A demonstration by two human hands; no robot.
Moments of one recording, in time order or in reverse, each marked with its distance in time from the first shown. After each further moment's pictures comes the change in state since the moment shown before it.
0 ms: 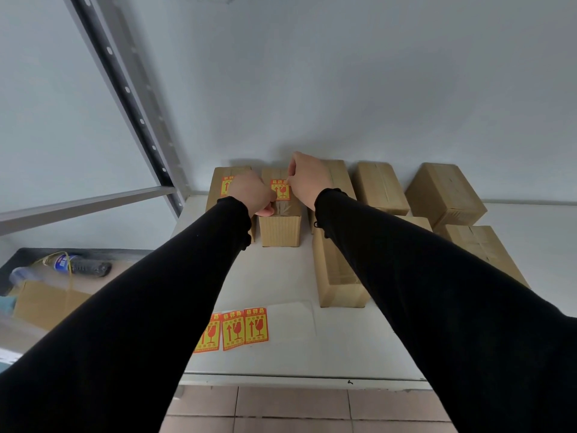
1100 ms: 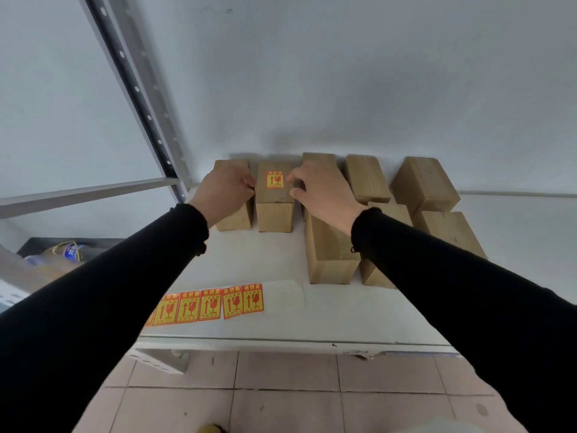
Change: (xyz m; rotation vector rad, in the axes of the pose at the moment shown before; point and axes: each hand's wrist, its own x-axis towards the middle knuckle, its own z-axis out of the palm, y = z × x) left_hand -0.056 -0.034 -0.042 0.307 0.145 0.408; right_hand -0.093 0.004 -0.068 -0.138 -0.097 -0.262
